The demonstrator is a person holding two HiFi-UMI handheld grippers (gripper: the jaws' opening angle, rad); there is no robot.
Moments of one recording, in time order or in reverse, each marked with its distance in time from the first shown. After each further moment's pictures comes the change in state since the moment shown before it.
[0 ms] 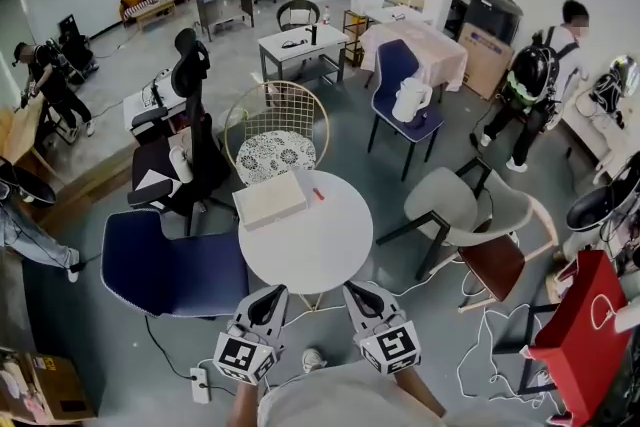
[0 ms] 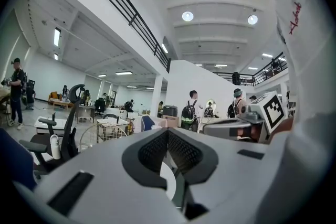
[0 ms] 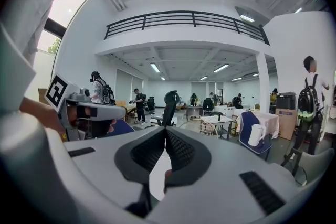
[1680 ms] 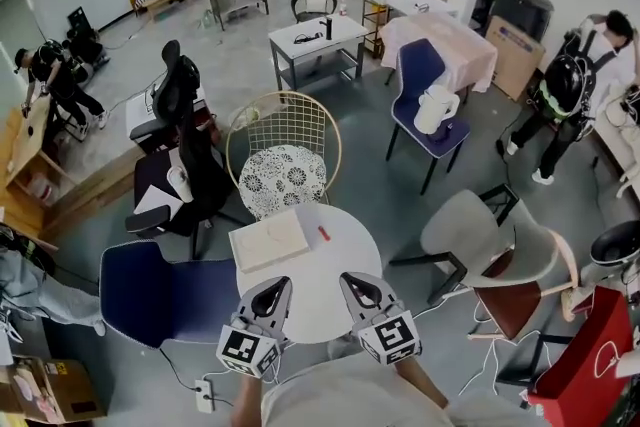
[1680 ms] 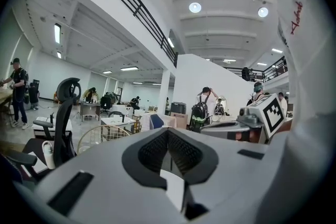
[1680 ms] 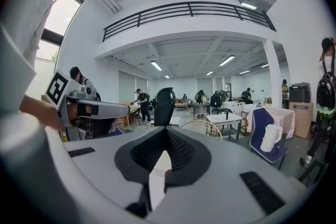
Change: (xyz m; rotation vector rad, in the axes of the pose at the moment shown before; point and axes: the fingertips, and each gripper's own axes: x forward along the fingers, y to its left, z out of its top) left arm 0.195 0.099 0.022 -0.016 0.048 0.068; right arm 0.164 -0.154 0.017 0.041 0.015 0.101
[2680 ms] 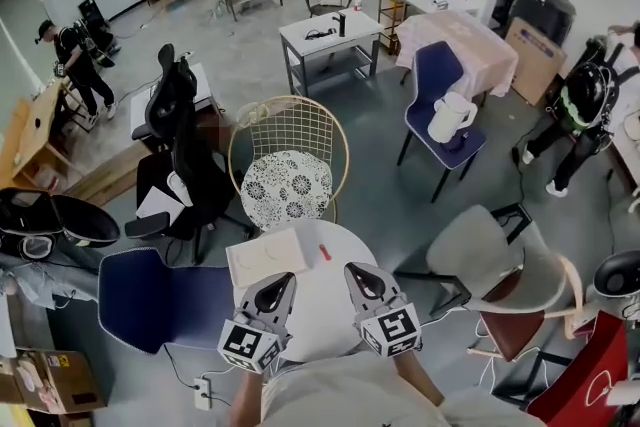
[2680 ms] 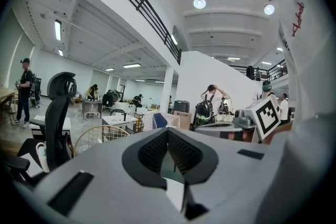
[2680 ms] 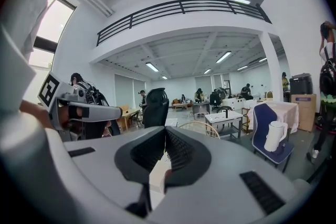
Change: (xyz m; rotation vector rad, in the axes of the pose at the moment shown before) left arm 0.086 0.032 0.010 -0.012 0.025 0.027; right arm 0.065 -0.087 0.010 0.058 -0.015 0.007
